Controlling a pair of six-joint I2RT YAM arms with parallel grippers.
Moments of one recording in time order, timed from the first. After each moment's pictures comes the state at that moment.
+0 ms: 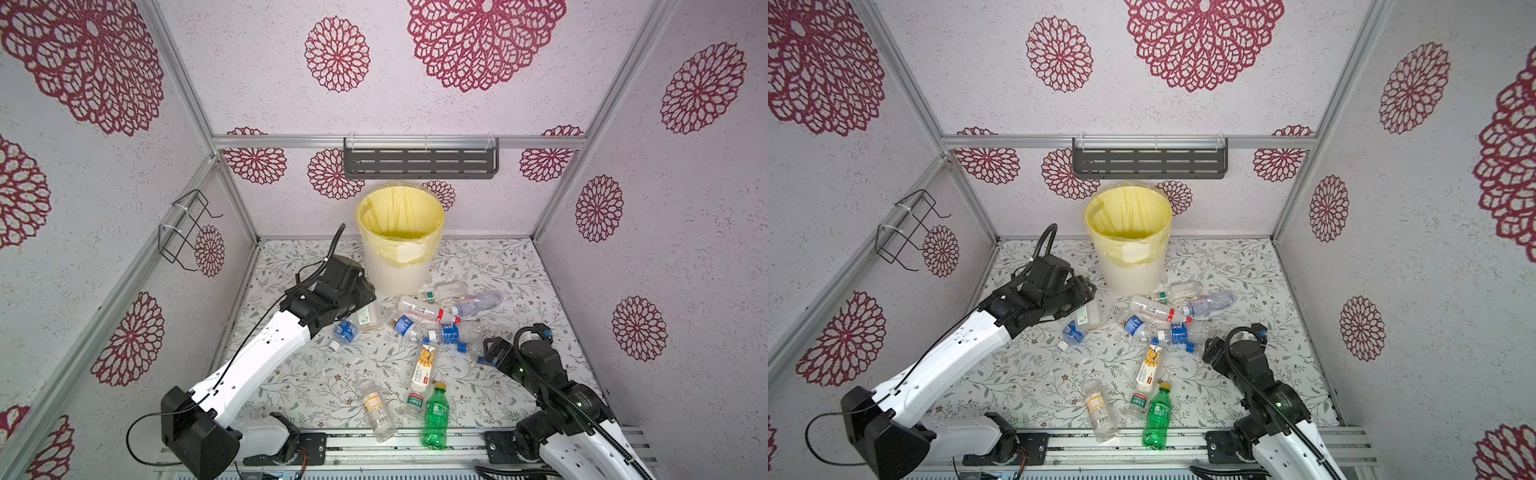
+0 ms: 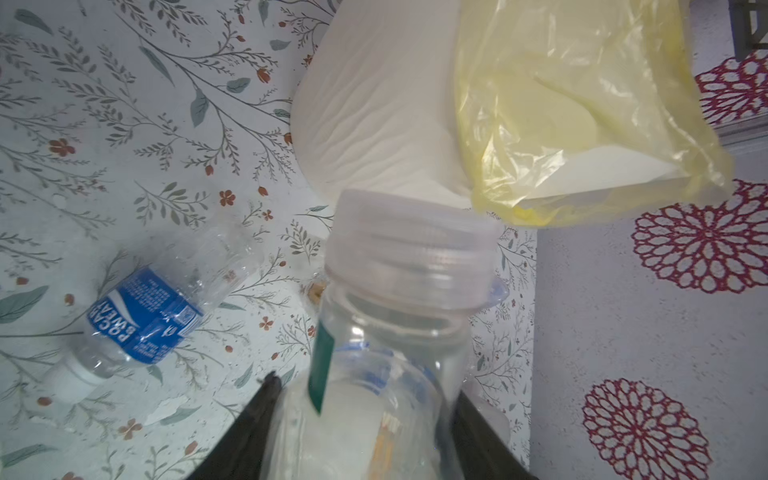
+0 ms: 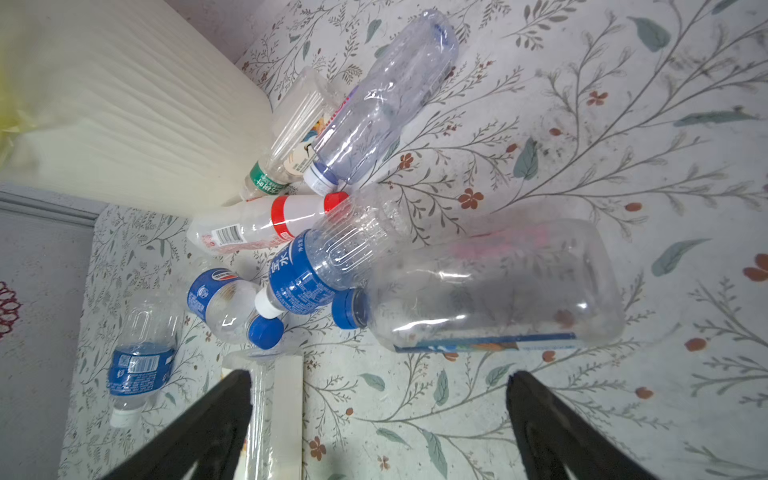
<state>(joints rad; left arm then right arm) -0.57 1.34 1.27 -0.68 -0.07 -0.98 0.45 0.46 0.50 -0.76 0.20 0.88</state>
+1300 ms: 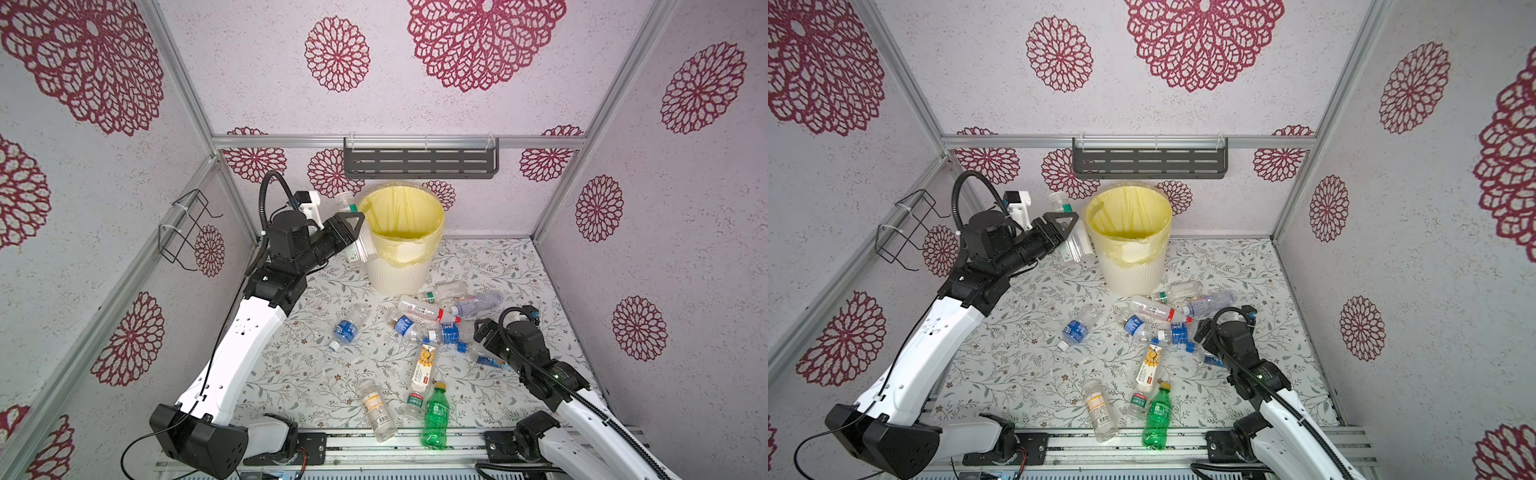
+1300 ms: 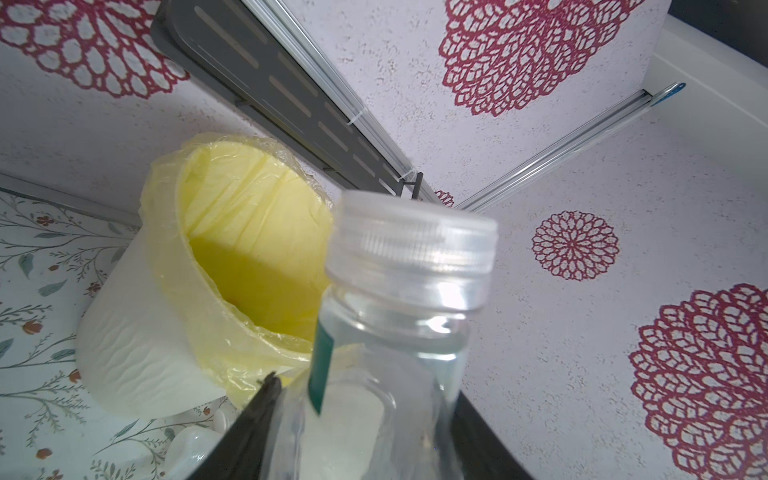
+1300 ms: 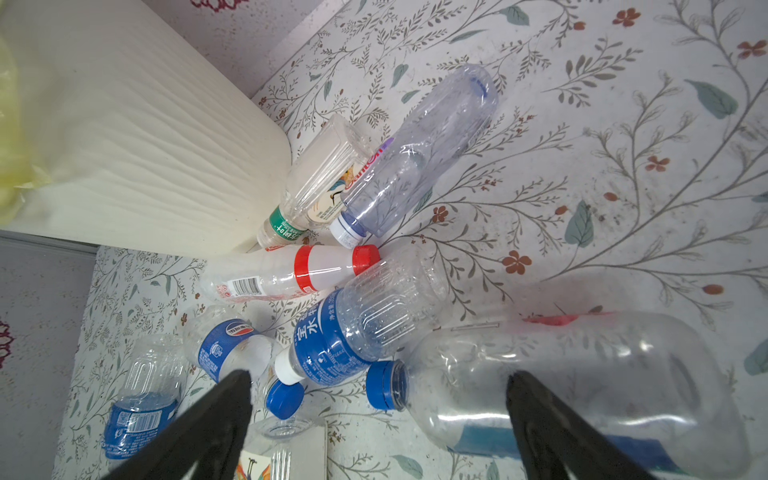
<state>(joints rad) -0.32 1.32 1.43 -0.22 0.28 -0.86 0.45 0.69 0.52 -0.49 0.23 0.87</state>
